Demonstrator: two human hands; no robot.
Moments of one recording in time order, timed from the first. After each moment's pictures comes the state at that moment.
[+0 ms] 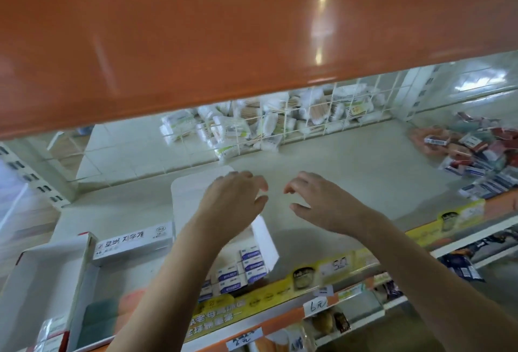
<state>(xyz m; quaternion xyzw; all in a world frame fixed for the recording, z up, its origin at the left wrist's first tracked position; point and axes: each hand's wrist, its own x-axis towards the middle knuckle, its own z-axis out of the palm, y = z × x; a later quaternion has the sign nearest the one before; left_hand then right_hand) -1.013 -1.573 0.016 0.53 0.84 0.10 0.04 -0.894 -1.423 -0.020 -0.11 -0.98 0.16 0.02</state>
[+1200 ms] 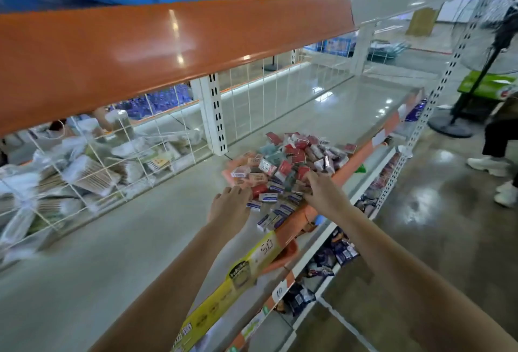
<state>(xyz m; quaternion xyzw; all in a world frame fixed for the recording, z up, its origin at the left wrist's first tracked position) -0.828 -1.191 -0.073 0.66 0.75 0.04 0.00 -0.632 -1.086 -0.075 -0.49 -0.85 0.11 0.13</state>
